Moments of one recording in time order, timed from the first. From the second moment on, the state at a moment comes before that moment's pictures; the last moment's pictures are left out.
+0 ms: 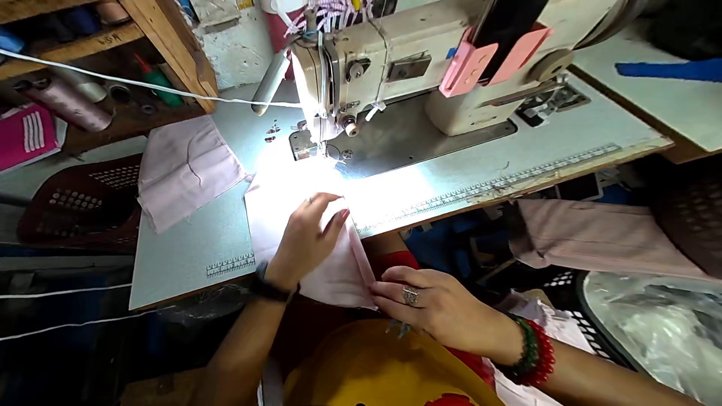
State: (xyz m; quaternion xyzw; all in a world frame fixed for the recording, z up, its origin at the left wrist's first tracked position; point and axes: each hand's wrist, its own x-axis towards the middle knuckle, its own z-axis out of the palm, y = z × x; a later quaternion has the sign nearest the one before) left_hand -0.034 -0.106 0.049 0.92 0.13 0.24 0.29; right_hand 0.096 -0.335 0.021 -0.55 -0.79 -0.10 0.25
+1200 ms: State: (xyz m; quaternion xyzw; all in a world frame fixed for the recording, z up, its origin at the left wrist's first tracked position) left_hand -0.011 -0.022 0.013 0.97 0.00 0.10 0.22; right_hand 0.160 -0.217 0.008 -0.65 -0.71 -0.05 0.26
